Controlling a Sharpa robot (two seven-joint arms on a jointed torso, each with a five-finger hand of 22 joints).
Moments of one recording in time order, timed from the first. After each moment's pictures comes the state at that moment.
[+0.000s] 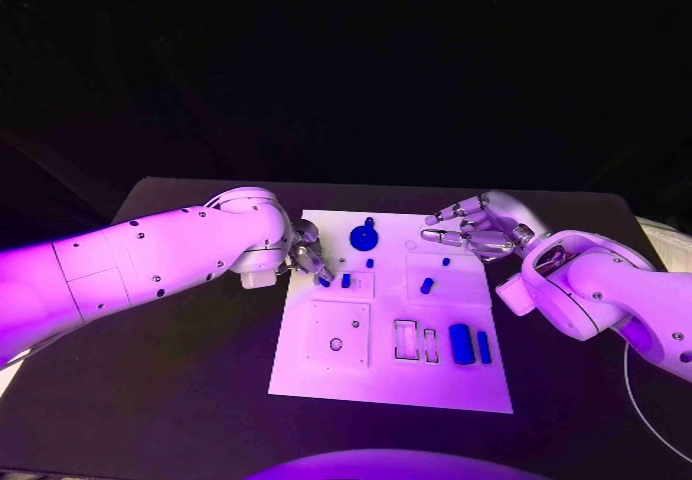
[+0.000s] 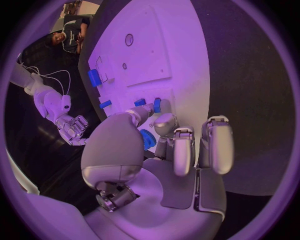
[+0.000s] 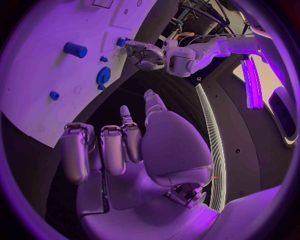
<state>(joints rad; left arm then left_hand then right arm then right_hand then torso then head) 1.27 -0.66 -0.04 1.40 -1.06 0.25 -0.63 1.10 -0.10 0.63 0.12 0.20 0.96 0.03 0.59 0.70 1.34 -0.04 1.14 0.97 1.47 -0.09 1.57 1.31 0.03 1.46 0.02 1.44 1.31 1.02 -0.97 0.17 1.72 -0.92 -0.40 -0.04 1.31 -0.02 -0.10 0.14 0.33 1.00 0.14 0.07 0.10 1.47 0.06 1.39 1.31 1.46 -0.02 1.48 1.31 0.04 1.44 0.09 1.46 1.31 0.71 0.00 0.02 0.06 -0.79</state>
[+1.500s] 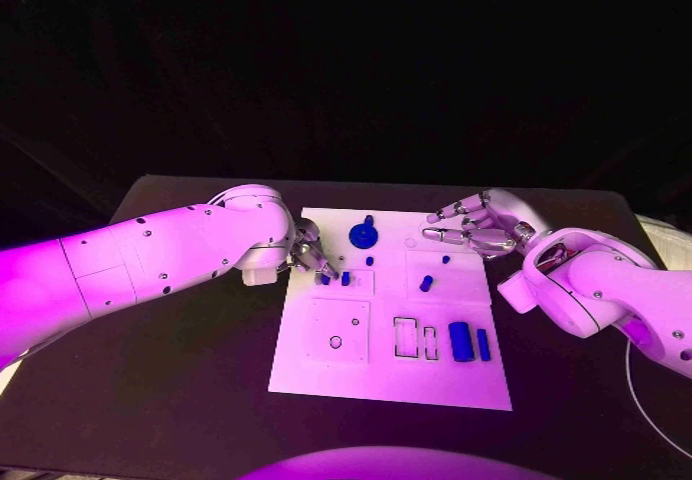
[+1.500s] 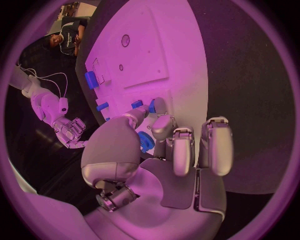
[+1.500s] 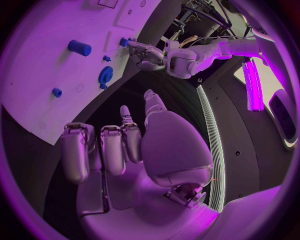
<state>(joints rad) 1.27 -0.65 -0.04 1.38 -1.08 0.27 -0.65 0.96 -0.13 0.44 0.17 0.19 1.01 0.01 0.58 0.67 1.37 -0.05 1.18 1.02 1.47 -0.10 1.57 1.31 0.03 1.47 0.02 1.46 1.31 1.02 -0.97 0.17 1.72 -0.94 -0.40 -0.05 1.32 -0.01 -0.10 0.14 0.33 1.00 0.14 0.07 0.10 1.47 0.06 1.39 1.31 1.46 -0.02 1.48 1.31 0.04 1.44 0.09 1.46 1.31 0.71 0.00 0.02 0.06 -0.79</state>
